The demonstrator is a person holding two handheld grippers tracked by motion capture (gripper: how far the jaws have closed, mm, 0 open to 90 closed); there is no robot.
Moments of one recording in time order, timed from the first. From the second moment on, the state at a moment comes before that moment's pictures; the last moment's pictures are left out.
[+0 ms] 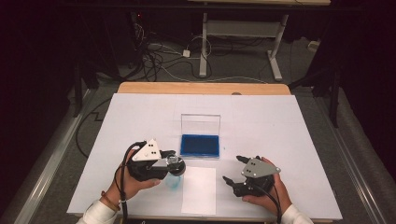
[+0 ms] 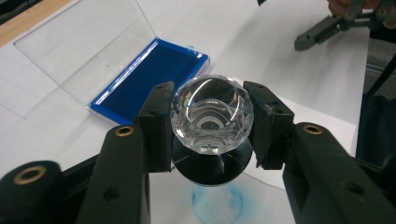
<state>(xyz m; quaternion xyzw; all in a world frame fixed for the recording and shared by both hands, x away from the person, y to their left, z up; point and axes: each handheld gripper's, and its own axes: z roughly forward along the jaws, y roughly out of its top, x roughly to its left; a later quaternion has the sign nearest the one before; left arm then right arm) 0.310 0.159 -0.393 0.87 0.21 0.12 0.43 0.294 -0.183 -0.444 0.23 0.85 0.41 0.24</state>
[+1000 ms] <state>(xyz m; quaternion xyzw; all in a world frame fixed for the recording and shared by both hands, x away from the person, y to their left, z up) 0.322 0.136 -0.387 0.85 0.21 0.07 0.48 0.318 -0.084 -0.445 0.18 0.85 0.46 0.16</state>
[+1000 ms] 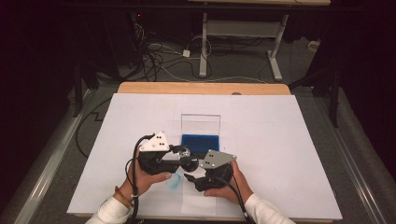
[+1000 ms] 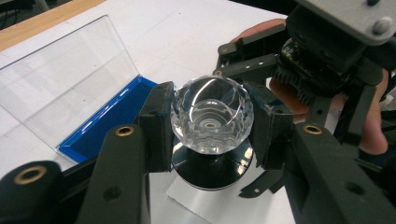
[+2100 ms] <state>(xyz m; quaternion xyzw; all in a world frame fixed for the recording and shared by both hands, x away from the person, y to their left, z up) 0.315 0.129 -0.392 0.85 0.19 0.07 0.48 0.310 -0.084 -0.448 0.15 0.86 0.46 0.16</state>
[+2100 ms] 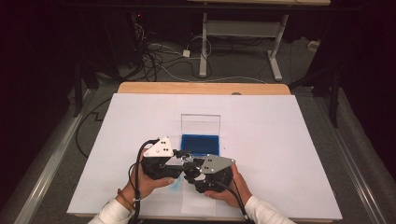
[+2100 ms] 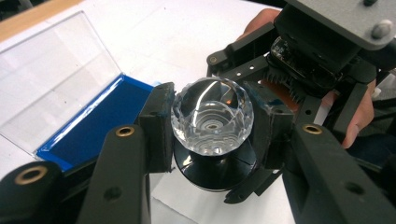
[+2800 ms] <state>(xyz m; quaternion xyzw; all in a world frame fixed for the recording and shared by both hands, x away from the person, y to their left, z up) 0.306 0.128 -0.391 0.84 0.19 0.10 0.49 0.309 -0.087 -0.445 0.17 0.86 0.47 0.13</state>
